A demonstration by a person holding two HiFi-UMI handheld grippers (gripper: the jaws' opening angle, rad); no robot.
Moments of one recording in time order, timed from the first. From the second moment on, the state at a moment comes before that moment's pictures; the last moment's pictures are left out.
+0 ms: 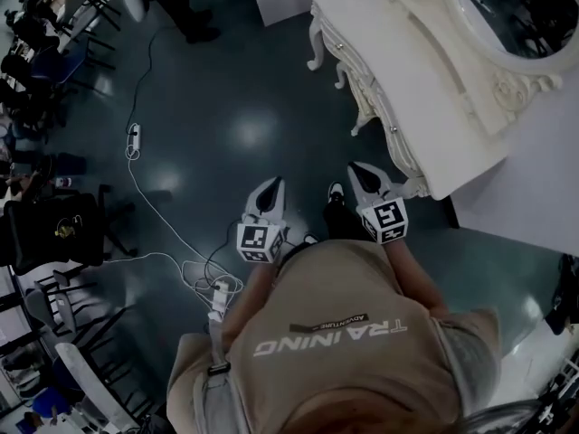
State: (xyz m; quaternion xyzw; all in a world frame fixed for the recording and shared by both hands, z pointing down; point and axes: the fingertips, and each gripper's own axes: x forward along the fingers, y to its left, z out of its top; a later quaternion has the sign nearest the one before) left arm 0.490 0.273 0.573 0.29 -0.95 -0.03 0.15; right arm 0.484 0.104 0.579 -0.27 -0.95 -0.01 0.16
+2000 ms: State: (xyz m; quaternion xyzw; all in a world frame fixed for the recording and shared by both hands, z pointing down) left arm 0.070 0.272 0.586 0.42 -0.89 -0.03 0.17; right arm 0.124 0.125 0.595 -0.14 -0.96 -0.01 0.23
